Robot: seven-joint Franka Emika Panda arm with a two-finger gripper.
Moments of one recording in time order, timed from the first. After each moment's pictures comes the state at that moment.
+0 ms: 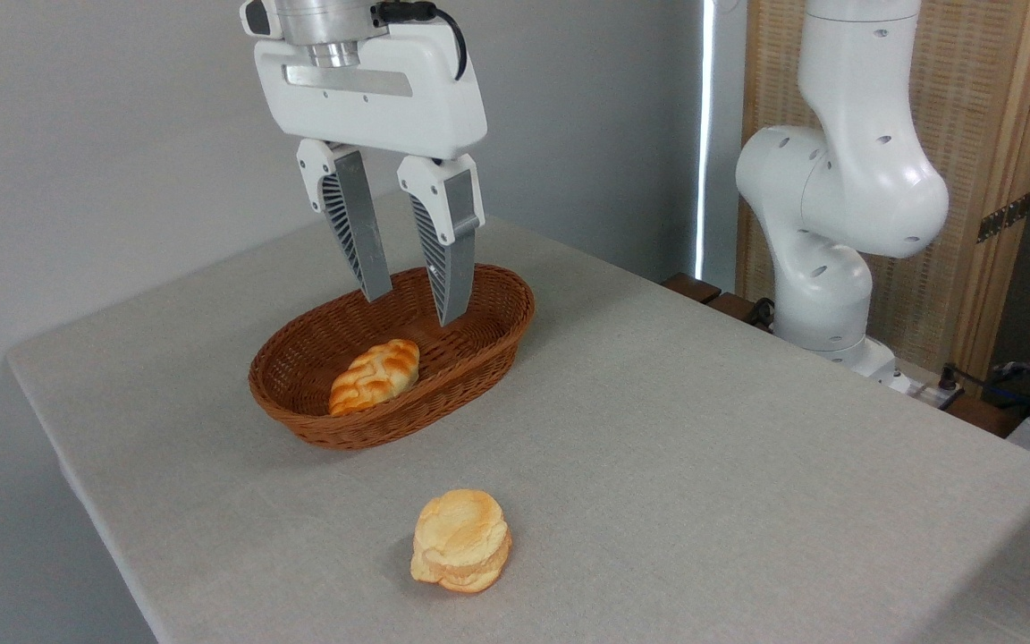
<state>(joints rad) -0.09 -0.05 0.00 -1.63 0.06 1.60 0.52</state>
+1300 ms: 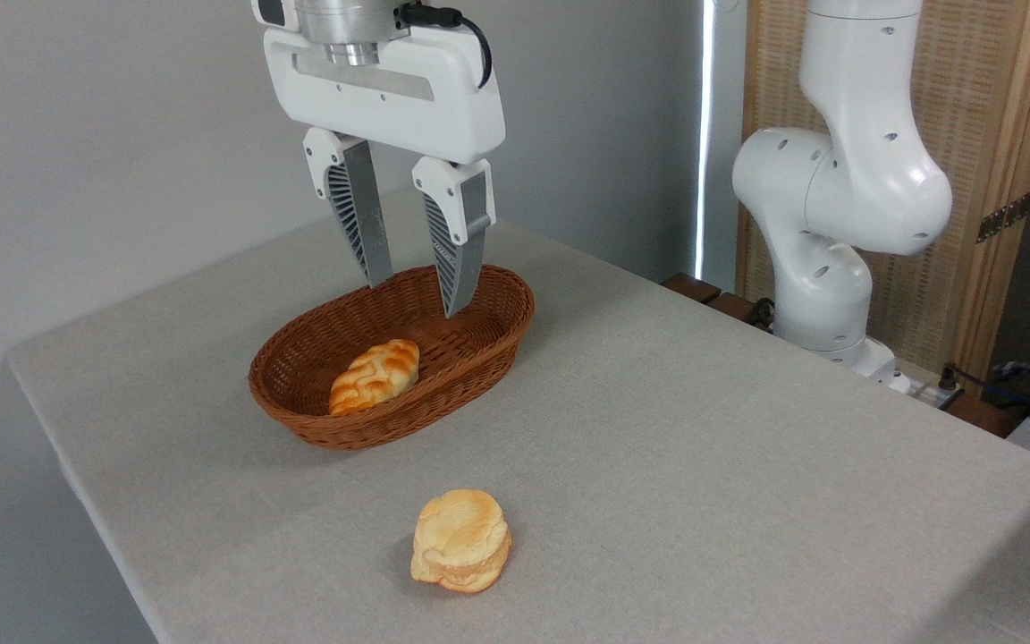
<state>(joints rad) 0.00 -0.08 -0.06 -1.66 -0.04 1.60 0.53</state>
